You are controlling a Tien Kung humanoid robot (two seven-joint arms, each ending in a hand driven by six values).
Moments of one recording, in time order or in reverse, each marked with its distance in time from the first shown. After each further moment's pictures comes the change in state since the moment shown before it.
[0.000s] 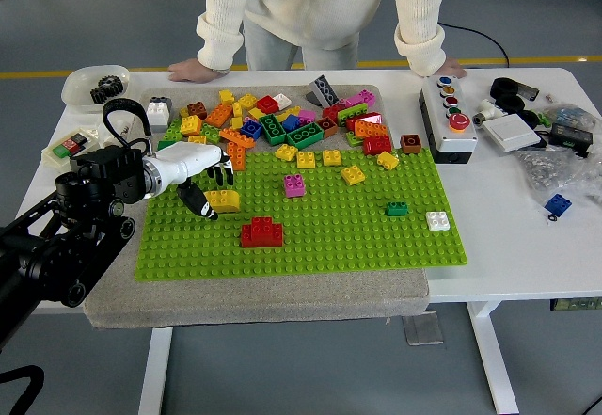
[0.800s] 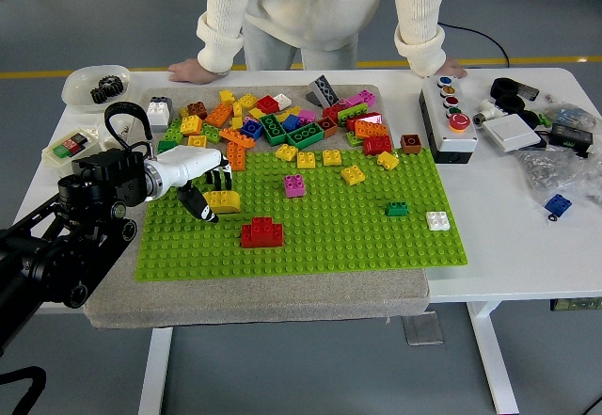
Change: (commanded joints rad) left arm 0.001 -0.006 0.005 0.018 0.000 0.005 0.003; right arm 0.000 0.001 -0.001 0.000 0.004 0.000 0.000
